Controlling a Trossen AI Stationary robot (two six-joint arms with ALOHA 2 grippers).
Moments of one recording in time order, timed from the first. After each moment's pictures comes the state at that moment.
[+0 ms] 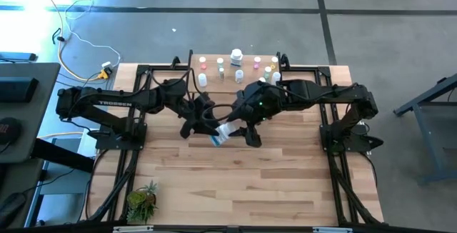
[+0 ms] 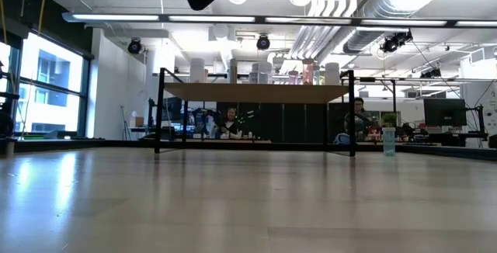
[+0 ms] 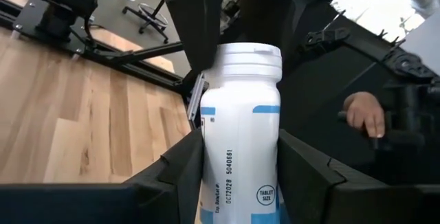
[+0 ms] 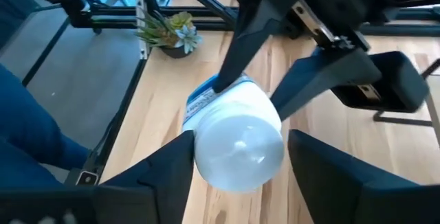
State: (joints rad) left arm 0.22 1.26 0.89 0.20 0.65 -0.58; right arm 0.07 1.69 1.88 -0.86 -0.15 0.02
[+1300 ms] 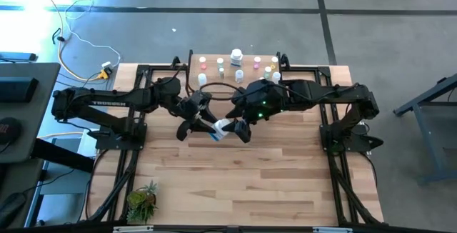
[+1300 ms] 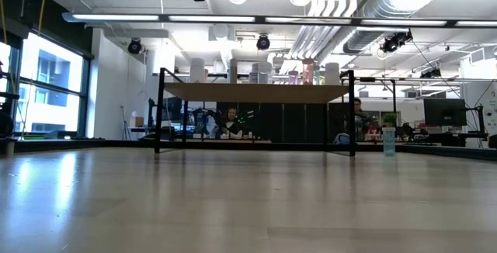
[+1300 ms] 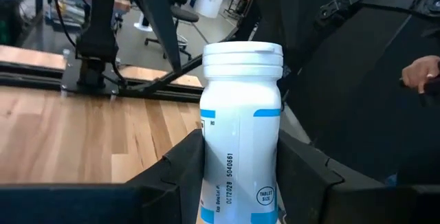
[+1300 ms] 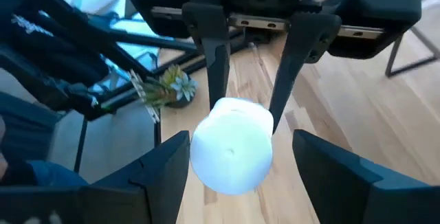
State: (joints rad) left arm 0.22 1.20 0.89 0.13 0.58 -0.26; right arm 0.08 1.68 1.88 -0.79 -0.06 0.50
